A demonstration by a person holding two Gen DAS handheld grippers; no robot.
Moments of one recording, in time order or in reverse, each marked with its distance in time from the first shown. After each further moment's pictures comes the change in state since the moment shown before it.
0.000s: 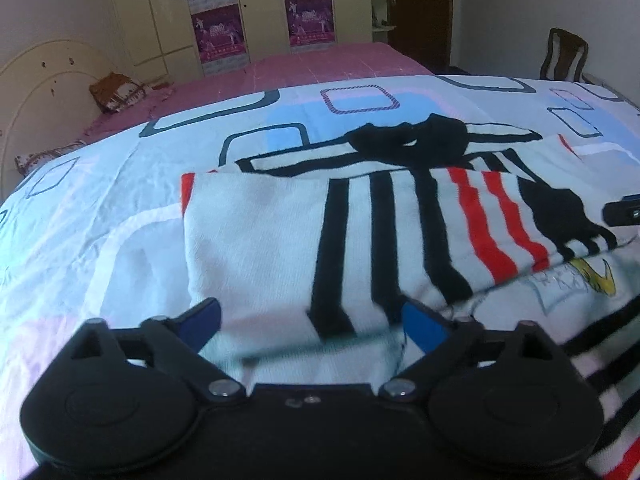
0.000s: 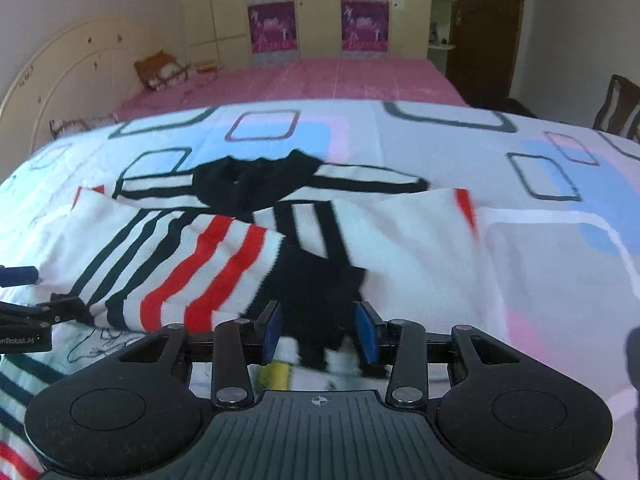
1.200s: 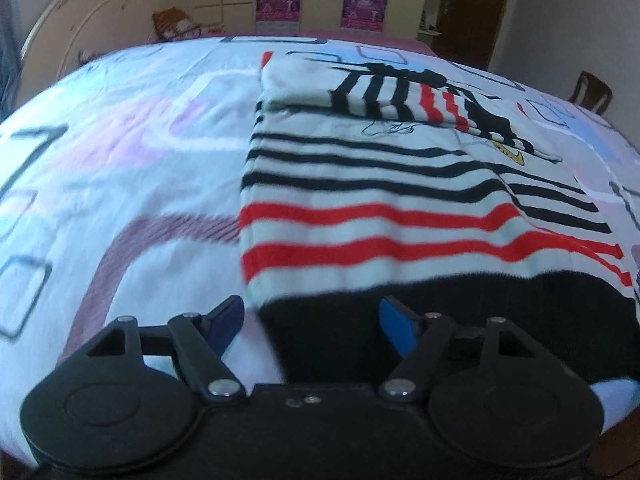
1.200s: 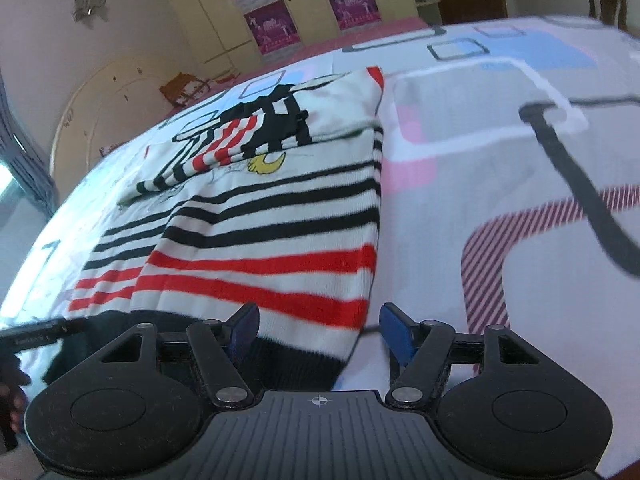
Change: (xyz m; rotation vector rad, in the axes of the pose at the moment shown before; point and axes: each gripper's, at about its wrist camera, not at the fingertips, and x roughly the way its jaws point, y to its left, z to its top) left arm -0.156 -0.008 -0.180 -0.265 0.055 -0.011; right arm -0.162 -0.091 -0.190 0.231 0.042 0.234
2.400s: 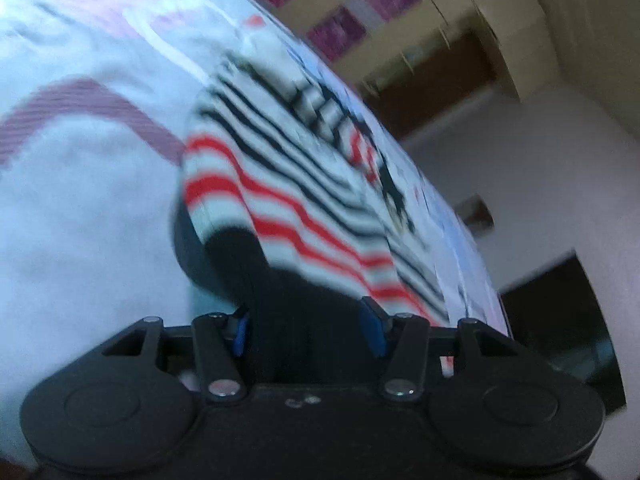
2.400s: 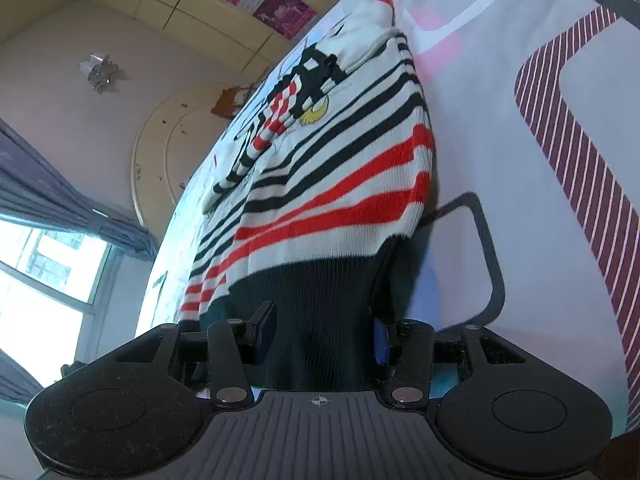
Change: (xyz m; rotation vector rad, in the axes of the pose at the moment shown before) left arm 0.010 0.051 -0.022 -0.504 -0.040 -0.545; right arm 0.007 -0.022 -0.027 0.323 0.073 0.330
